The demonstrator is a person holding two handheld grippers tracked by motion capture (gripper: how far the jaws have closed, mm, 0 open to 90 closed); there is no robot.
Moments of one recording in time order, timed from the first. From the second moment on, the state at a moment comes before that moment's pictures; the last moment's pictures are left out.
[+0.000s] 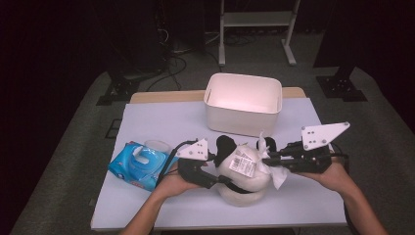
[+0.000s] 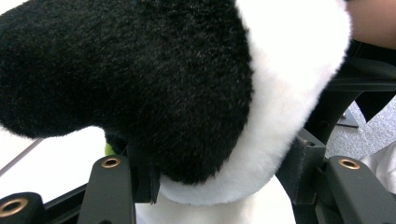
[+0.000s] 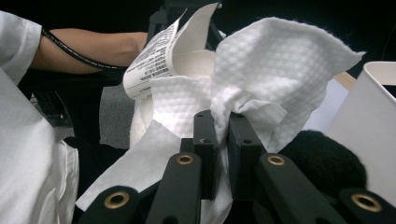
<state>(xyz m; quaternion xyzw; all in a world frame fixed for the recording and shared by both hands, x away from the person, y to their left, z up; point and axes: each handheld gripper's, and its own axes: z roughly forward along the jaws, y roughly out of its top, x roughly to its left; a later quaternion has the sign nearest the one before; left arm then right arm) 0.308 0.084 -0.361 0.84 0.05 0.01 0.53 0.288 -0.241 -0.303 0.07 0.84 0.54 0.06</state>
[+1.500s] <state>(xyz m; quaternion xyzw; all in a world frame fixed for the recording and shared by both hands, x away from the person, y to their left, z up) 0.296 0.077 -0.359 0.85 0.04 0.03 0.53 0.297 -0.256 -0.291 0.11 0.85 0.51 0.06</state>
